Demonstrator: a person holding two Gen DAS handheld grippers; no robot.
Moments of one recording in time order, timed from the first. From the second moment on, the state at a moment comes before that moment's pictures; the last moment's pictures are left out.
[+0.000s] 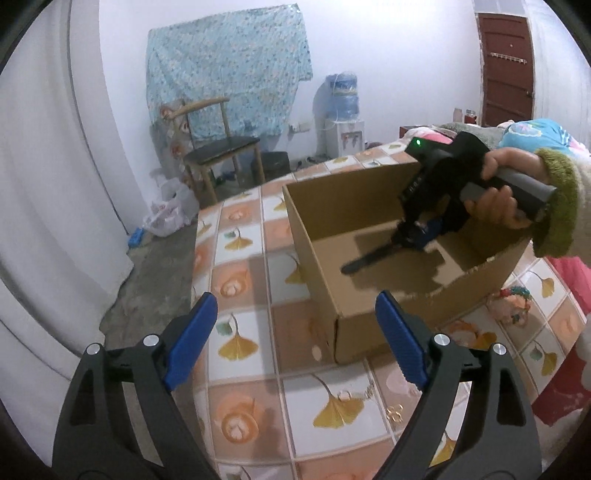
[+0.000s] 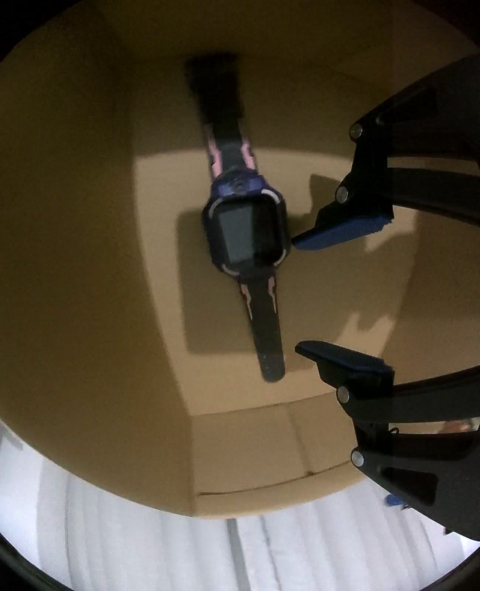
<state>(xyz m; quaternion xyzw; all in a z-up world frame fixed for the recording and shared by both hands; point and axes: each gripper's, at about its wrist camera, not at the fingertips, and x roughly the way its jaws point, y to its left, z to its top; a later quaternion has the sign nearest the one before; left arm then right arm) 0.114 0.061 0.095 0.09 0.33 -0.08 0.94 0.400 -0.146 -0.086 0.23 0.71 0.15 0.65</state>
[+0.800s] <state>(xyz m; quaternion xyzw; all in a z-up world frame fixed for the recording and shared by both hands) 0.090 0.053 0.085 0.06 0.35 -0.09 0.93 0.392 -0.171 -0.038 0.38 0.56 0.18 0.71</state>
